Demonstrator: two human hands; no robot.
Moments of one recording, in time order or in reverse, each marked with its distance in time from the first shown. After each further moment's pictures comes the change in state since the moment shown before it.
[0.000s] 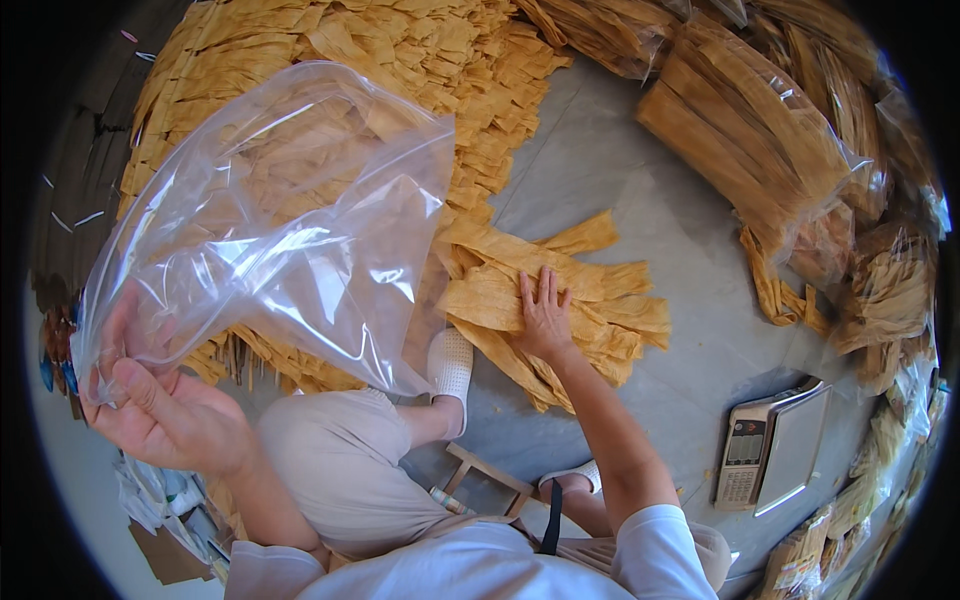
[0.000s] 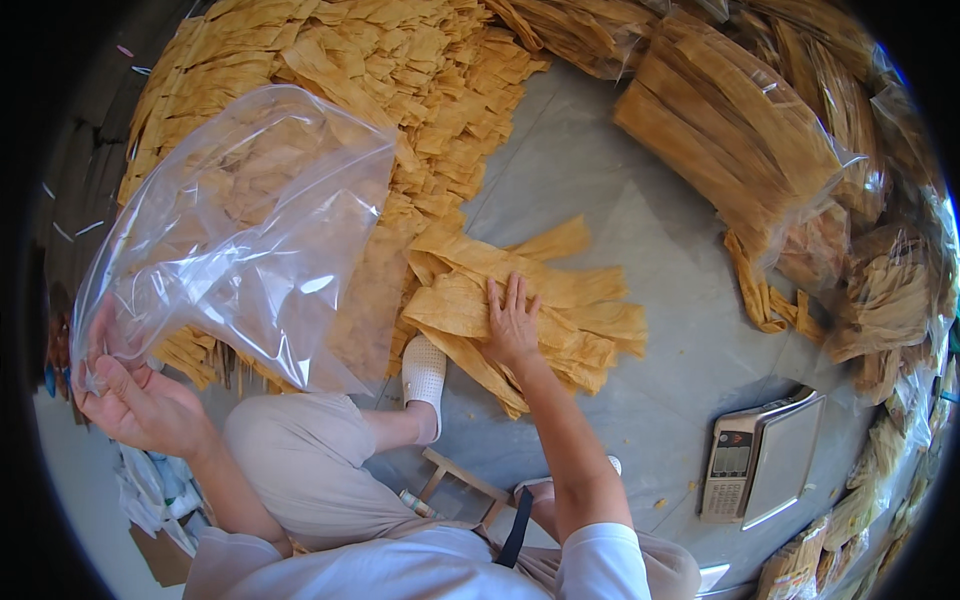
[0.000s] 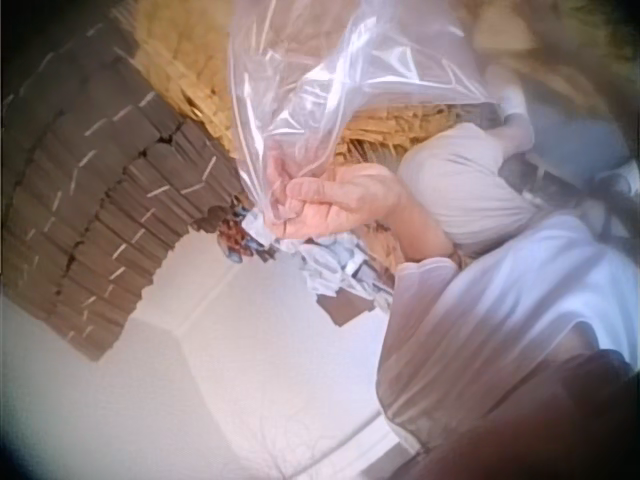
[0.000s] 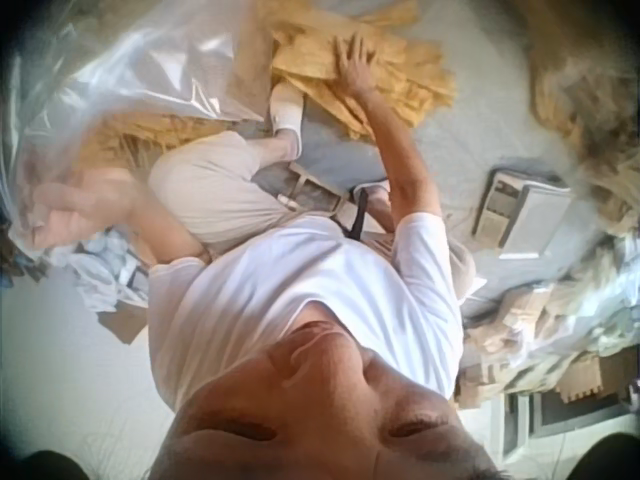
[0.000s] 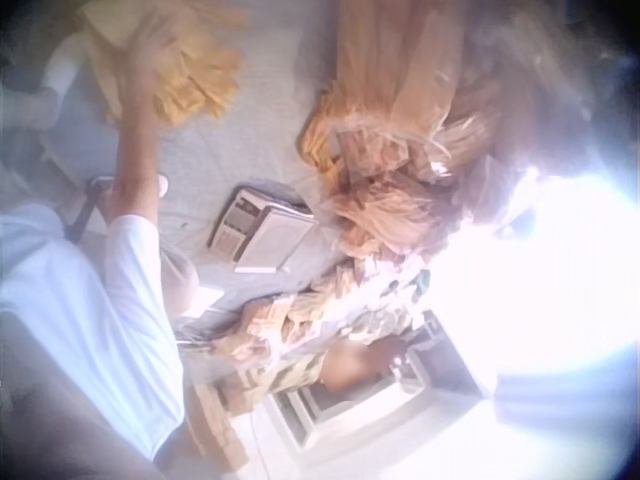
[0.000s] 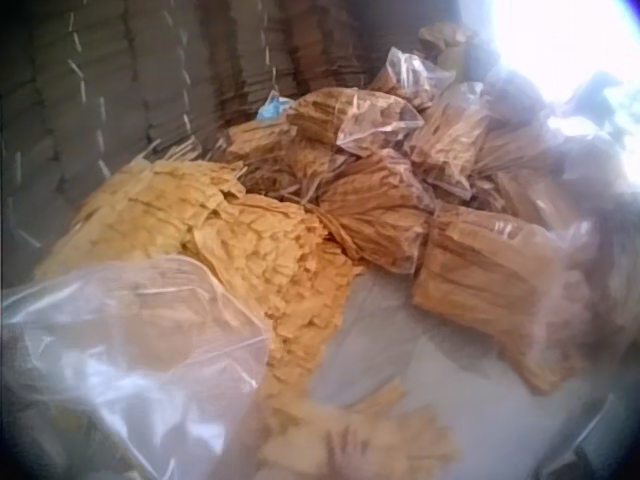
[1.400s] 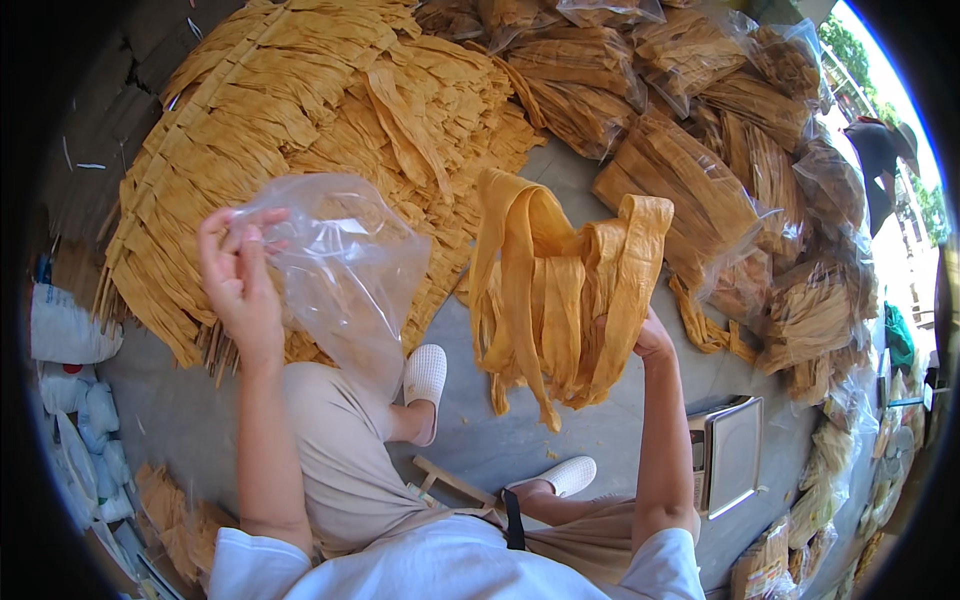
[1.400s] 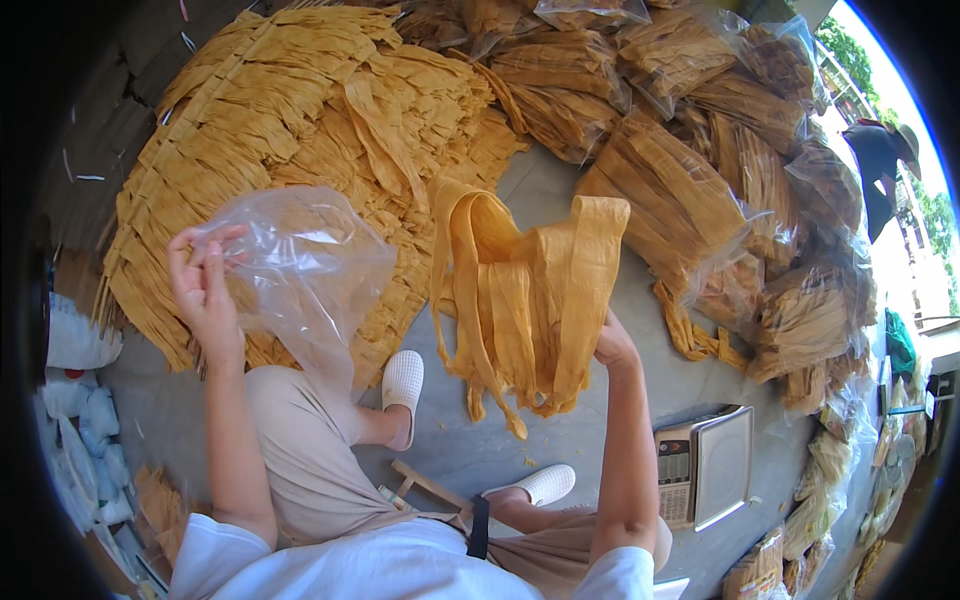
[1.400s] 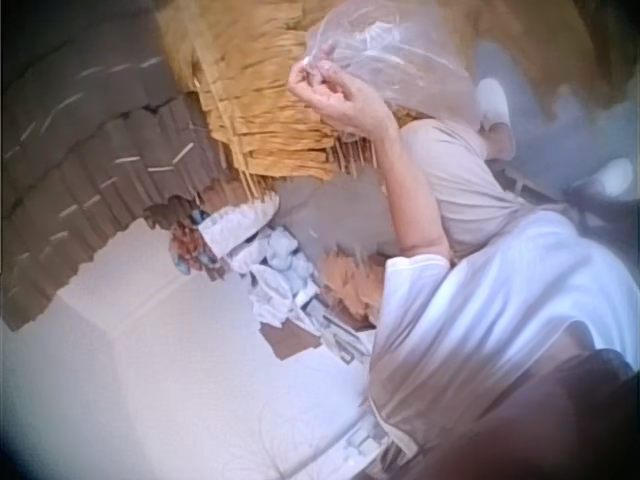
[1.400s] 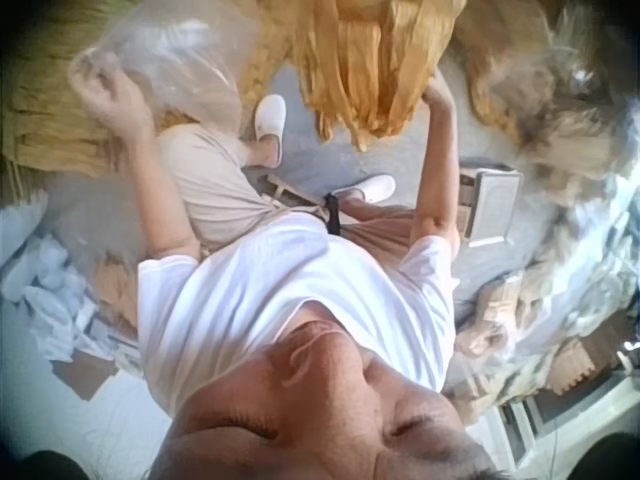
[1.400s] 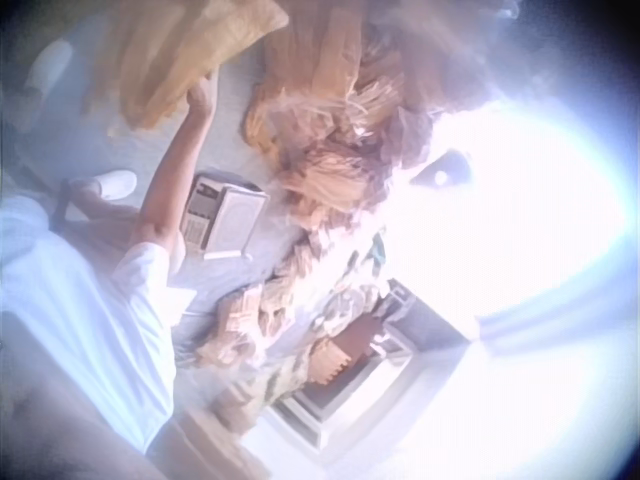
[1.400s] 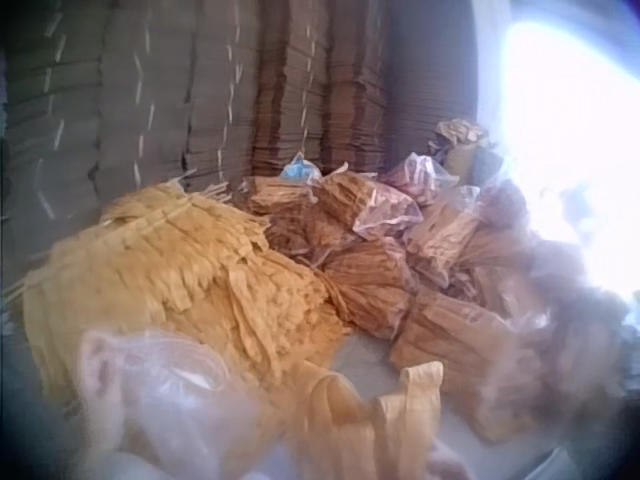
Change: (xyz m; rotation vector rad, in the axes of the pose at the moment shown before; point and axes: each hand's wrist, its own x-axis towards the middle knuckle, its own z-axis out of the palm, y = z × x) left_hand -0.012 -0.033 -0.049 -0.359 -0.031 -0.396; right_hand -0.109 0.062 -0.212 1.409 -0.005 0.011
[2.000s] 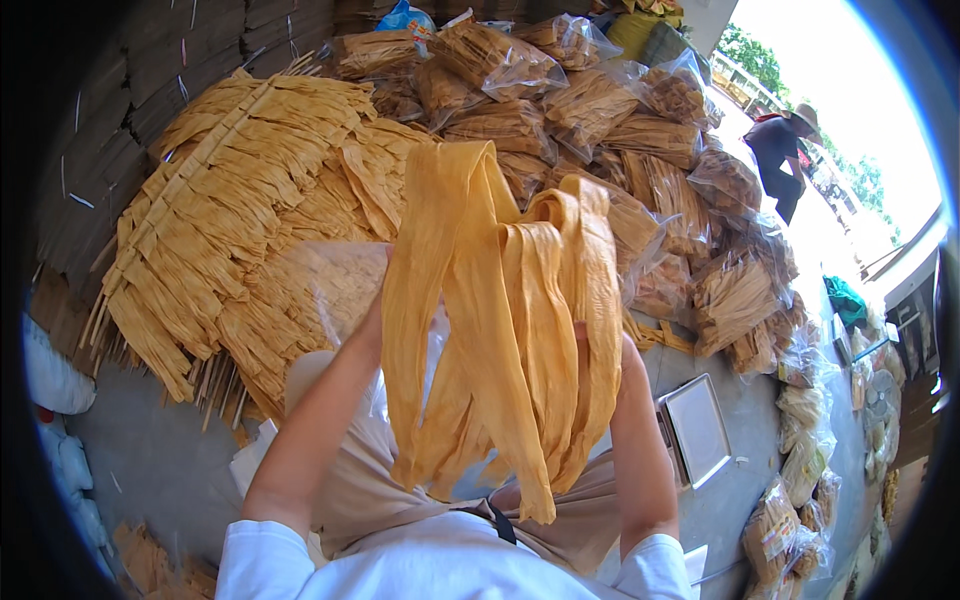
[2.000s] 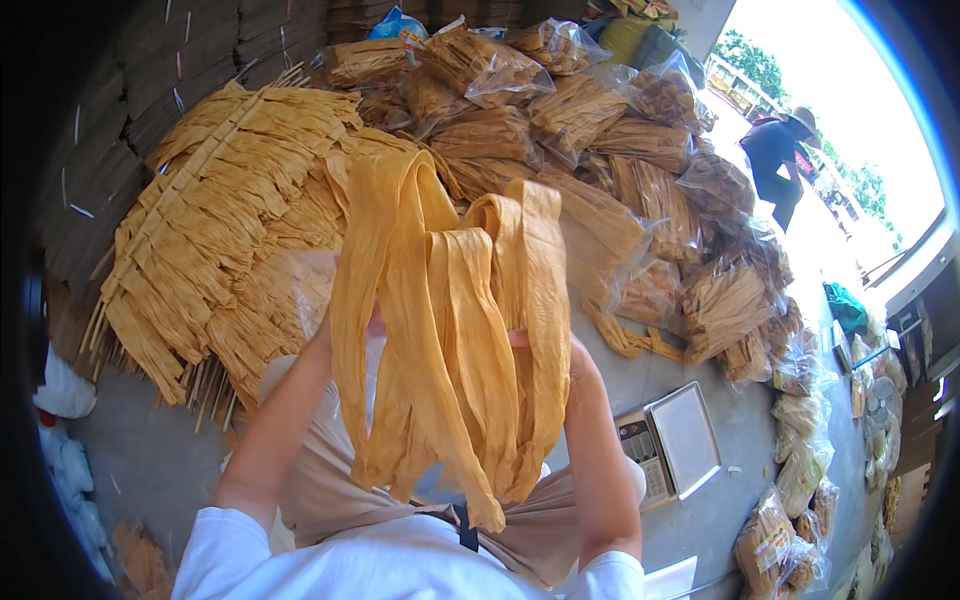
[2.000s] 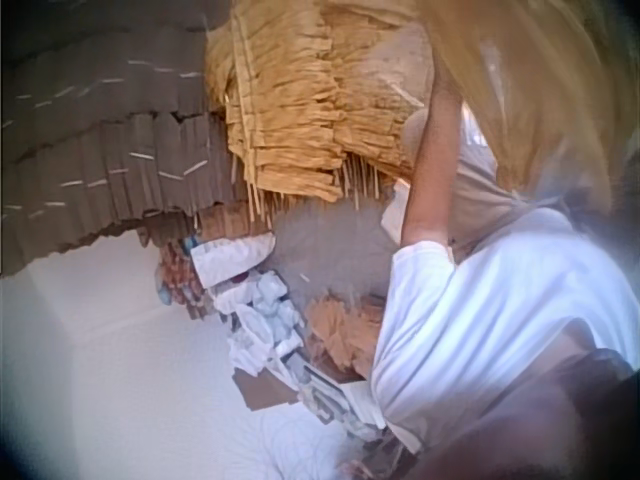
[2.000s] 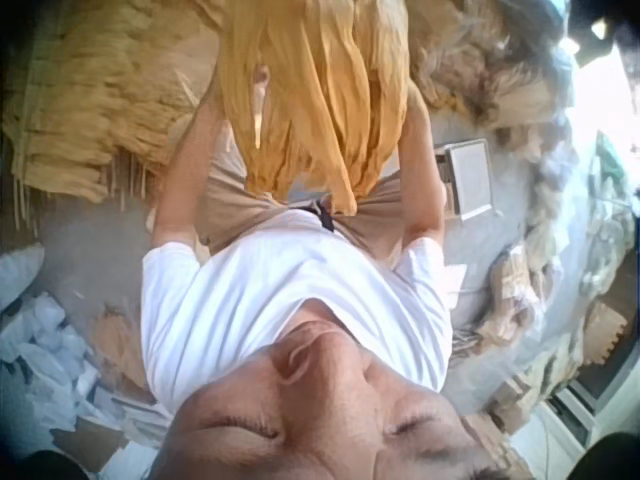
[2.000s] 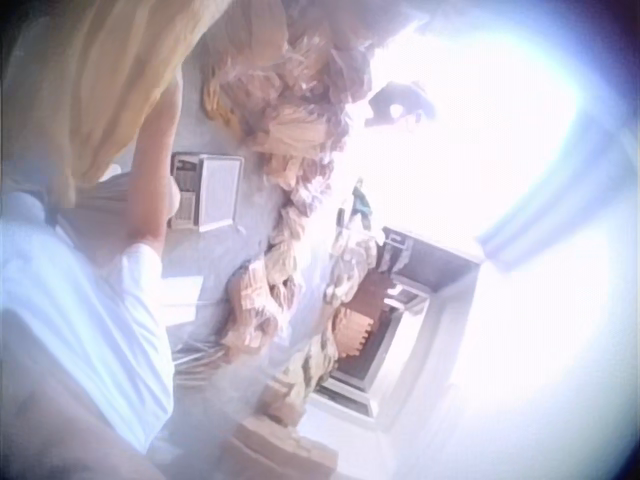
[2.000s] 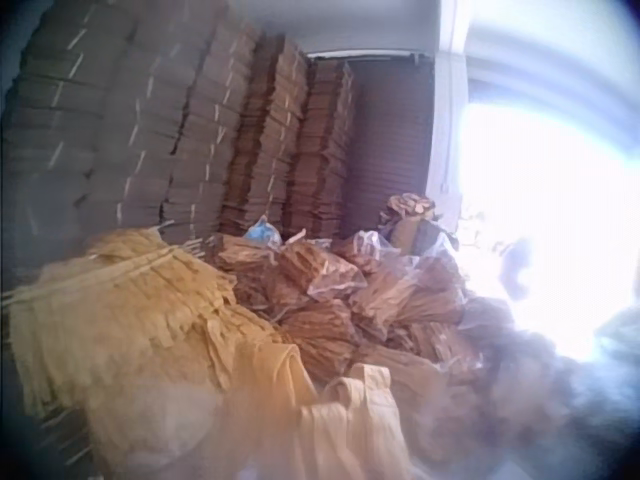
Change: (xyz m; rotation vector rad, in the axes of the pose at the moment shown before) left_hand -0.070 0.008 0.055 -1.128 -0.973 -0.701; right_hand -0.160 -0.098 0.139 0.167 0.094 -0.121
